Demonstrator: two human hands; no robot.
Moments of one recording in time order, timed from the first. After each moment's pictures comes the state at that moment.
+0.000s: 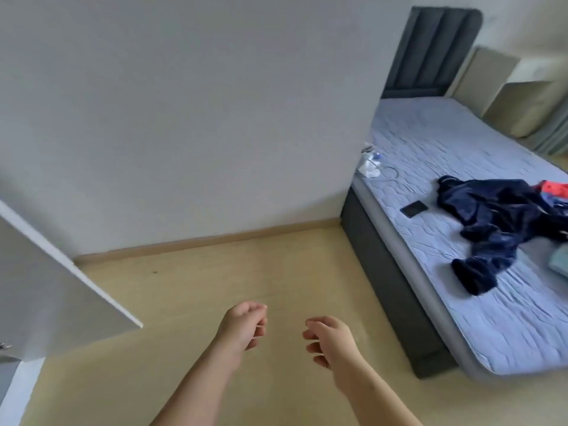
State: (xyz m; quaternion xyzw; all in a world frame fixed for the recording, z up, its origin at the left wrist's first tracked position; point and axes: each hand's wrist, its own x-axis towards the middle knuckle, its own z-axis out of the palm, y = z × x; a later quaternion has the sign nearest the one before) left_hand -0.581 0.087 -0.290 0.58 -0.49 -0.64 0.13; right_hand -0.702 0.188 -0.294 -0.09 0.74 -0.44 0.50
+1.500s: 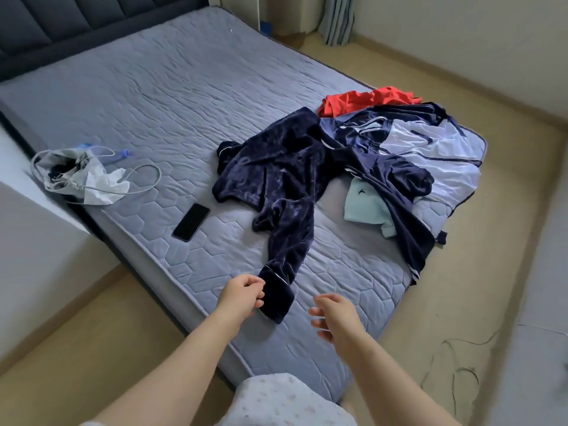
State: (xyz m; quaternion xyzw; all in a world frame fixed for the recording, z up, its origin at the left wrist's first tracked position) left_hand -1.401 0.259 -0.366 0.41 -0.68 -0.59 -0.16; right_hand -1.422 0.428 -0.360 0.28 0.69 -0.56 0.35
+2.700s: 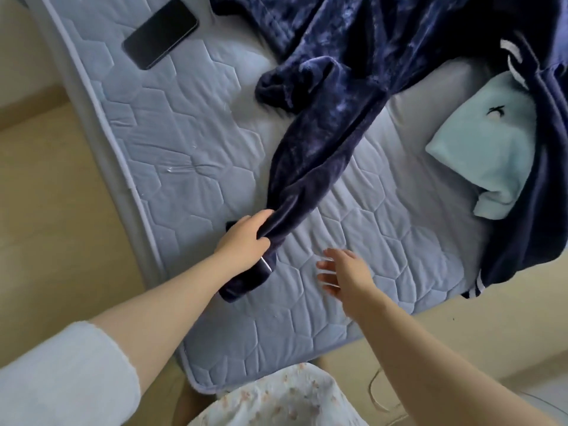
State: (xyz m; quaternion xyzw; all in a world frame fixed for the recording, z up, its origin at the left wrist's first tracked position) left_hand -1.492 0.334 -0.654 0.41 -0.76 -0.43 -0.26; right_hand -1.588 0.489 -0.625 0.29 0.69 -0.39 0.54
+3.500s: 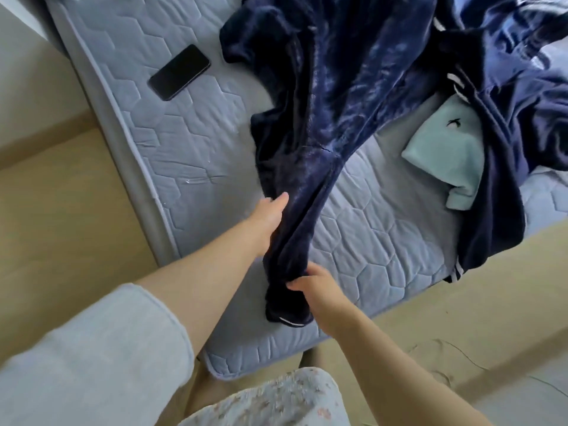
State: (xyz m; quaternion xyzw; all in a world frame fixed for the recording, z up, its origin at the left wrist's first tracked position) left_hand -1.531 0.345 -0.560 0.58 -0.43 -0.68 -0.14; right_hand -1.519 0.486 -0.565 0.08 0.65 -0.45 0.61
